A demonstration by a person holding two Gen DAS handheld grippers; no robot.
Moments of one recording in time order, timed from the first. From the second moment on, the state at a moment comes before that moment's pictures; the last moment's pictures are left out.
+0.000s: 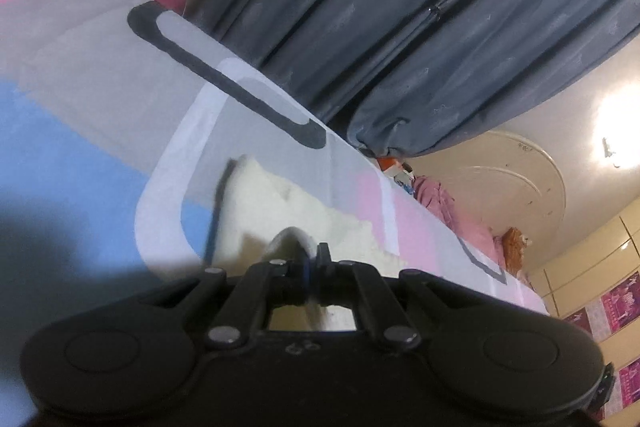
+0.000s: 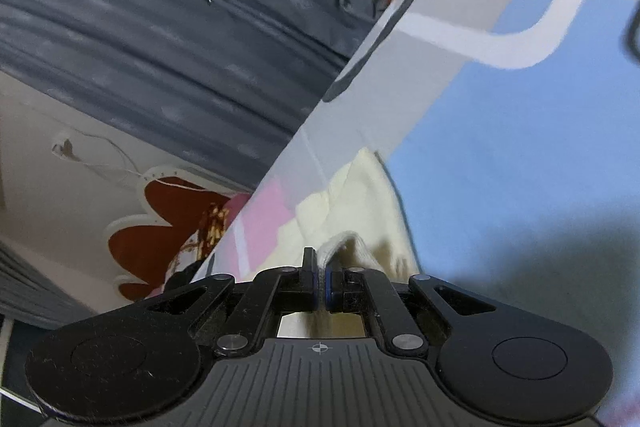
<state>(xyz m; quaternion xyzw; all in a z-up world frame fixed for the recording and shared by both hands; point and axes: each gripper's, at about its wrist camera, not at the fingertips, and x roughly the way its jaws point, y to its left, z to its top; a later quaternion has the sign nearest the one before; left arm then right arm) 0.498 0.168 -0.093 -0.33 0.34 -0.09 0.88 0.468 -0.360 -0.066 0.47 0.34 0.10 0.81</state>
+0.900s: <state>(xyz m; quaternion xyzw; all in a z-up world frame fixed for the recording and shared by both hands) 0.510 0.121 -0.081 -0.06 0.31 -0.08 0.95 0.470 -0.321 -0.059 0.26 0.31 0.11 0.91</state>
